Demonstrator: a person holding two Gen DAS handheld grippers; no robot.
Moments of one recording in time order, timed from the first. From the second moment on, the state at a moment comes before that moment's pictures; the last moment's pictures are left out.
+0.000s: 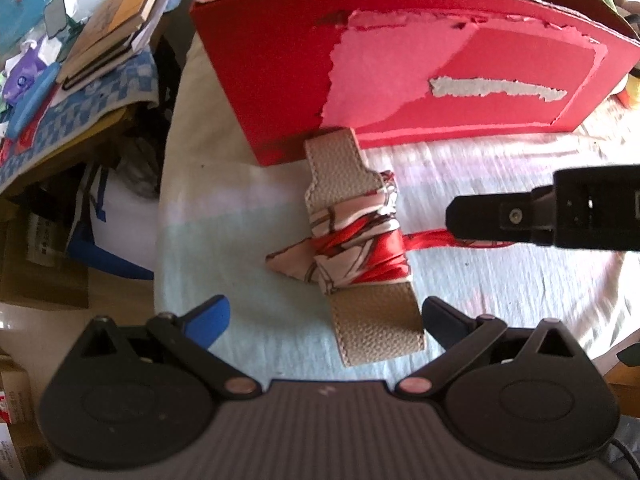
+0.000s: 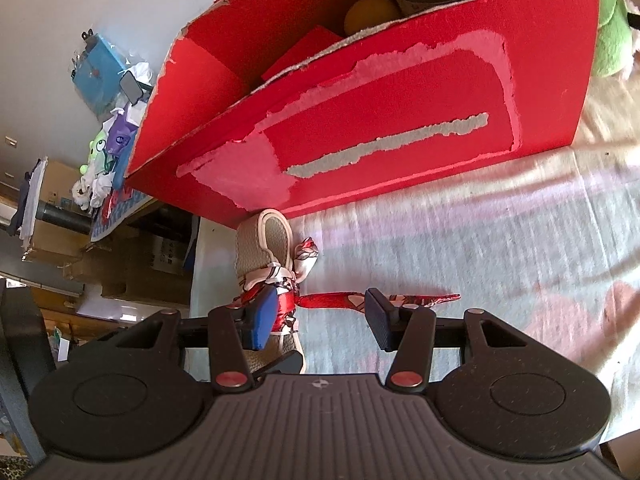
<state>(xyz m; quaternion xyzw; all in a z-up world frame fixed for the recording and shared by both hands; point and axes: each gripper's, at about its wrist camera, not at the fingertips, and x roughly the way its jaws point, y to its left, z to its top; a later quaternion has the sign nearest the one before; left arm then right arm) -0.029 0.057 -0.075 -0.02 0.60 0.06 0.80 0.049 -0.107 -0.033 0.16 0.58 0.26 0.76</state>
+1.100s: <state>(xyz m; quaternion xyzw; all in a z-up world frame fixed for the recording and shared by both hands) -0.017 0.067 -0.083 -0.03 0.59 0.03 0.81 0.061 -0.098 -0.036 0.17 0.57 0.28 0.75</state>
